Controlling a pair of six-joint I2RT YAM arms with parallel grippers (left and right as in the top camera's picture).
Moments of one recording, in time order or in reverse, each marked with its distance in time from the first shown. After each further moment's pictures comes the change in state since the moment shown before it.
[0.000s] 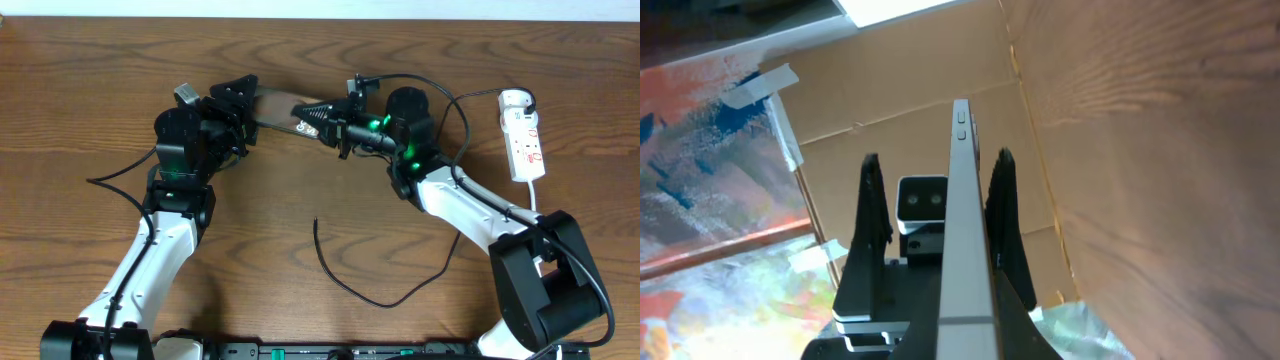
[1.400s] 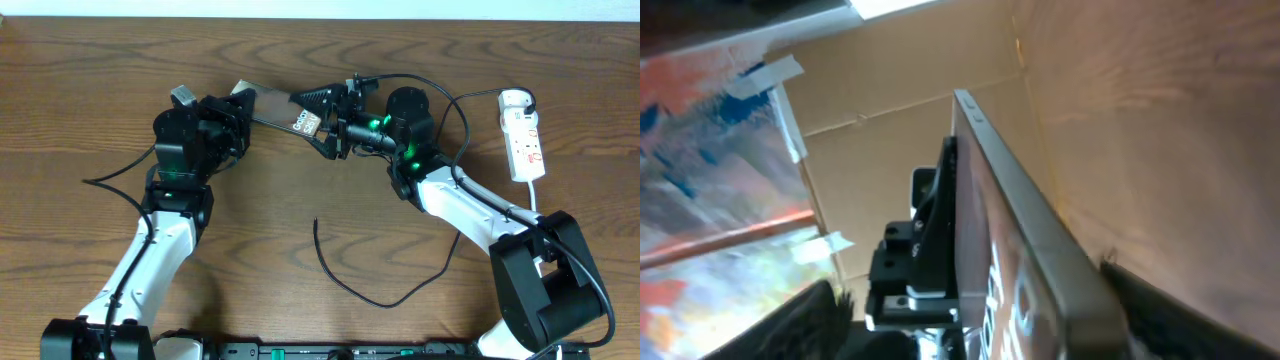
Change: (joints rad) left arm 0.016 0.006 -0.006 -0.016 -0.018 0.041; right arm 0.002 0.000 0.001 0.013 -0.011 0.002
